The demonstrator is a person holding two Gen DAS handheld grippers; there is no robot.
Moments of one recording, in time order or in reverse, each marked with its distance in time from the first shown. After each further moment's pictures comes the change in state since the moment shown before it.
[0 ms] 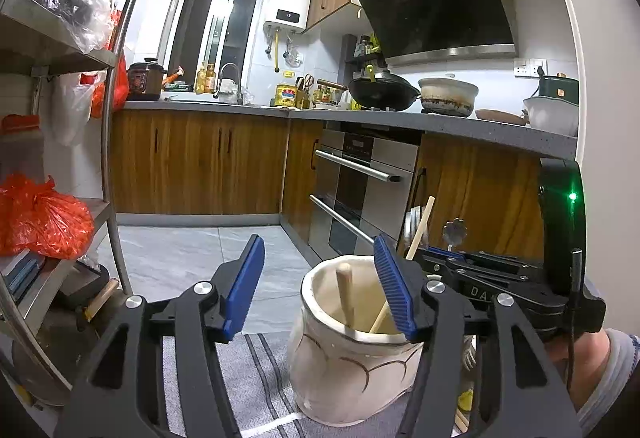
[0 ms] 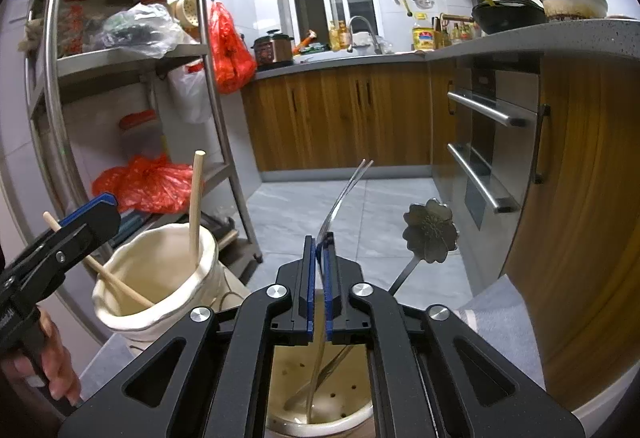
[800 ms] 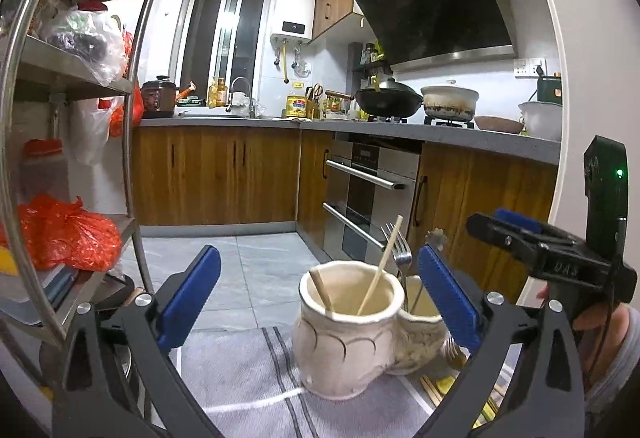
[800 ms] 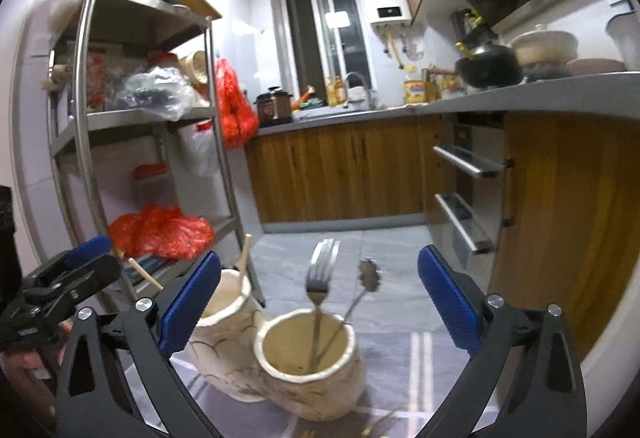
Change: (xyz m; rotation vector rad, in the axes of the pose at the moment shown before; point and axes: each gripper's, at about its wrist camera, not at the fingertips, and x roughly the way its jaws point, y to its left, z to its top) left arm -0.059 -0.022 0.019 0.041 -0.018 0.065; right arm -0.101 -0.015 0.010 0.007 -0.198 -0.025
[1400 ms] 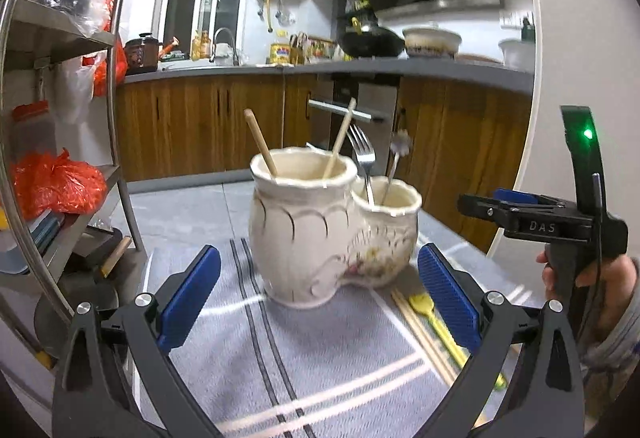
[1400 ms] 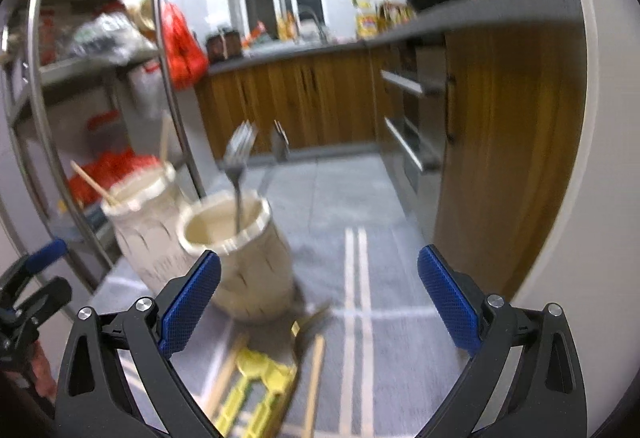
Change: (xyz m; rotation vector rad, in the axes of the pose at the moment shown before) left arm -0.009 -0.029 -0.064 0.025 0.199 -0.048; right arm -0.002 -0.037 -0.061 0.061 0.315 -0.155
